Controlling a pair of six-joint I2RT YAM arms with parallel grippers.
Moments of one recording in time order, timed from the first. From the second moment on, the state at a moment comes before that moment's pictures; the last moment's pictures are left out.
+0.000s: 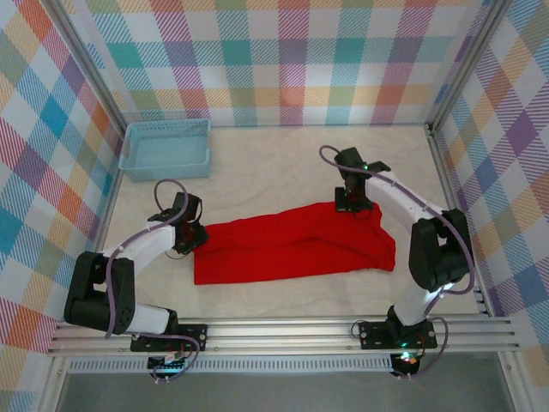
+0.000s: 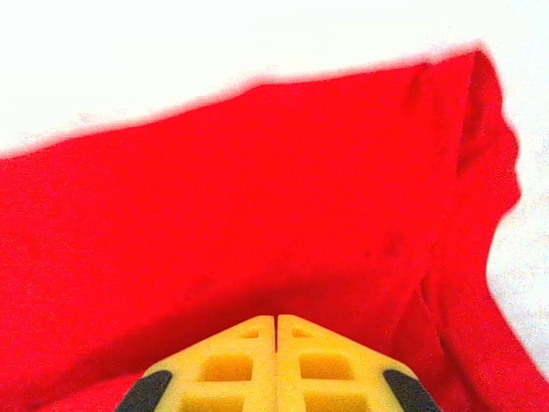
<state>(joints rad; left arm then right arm) -0.20 1.39 0.71 -0.53 -0.09 -0.73 0.38 1.71 1.32 -0.89 0.15 0.35</state>
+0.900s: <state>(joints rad) -0.41 1.40 0.88 -0.60 -0.11 -0.68 0.19 1.64 1.08 -0.86 0.11 0.39</state>
